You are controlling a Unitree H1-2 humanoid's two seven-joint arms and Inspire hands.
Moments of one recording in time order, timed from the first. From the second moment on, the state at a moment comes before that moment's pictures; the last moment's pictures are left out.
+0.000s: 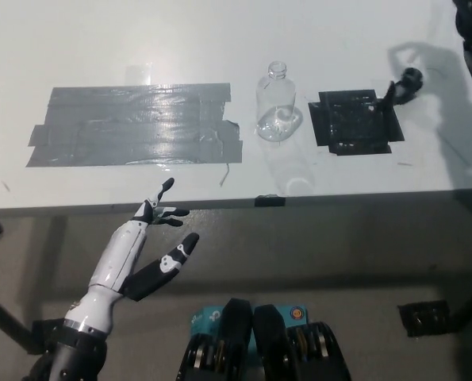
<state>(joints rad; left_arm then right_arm) -0.20 0.20 -0.11 0.00 0.37 -0.21 -0.04 -1.35 -0.33 0.14 1.22 -0.42 -0.18 -0.15</state>
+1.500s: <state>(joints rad) -0.04 0.18 -0.11 0.04 0.37 -0.23 -0.02 -0.17 -0.21 0.23 0.03 -0.36 -0.10 0.09</state>
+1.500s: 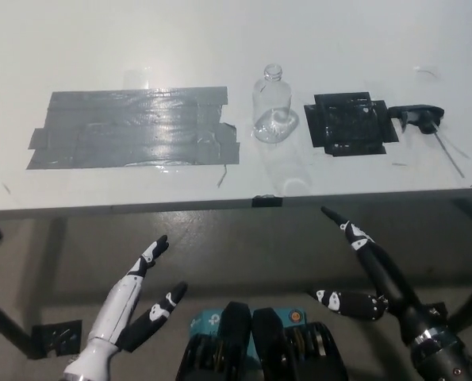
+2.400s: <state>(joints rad) -0.04 0.18 -0.11 0.04 0.37 -0.25 -0.02 -0.17 -0.23 0.25 0.04 -0.38 -0.09 0.14</state>
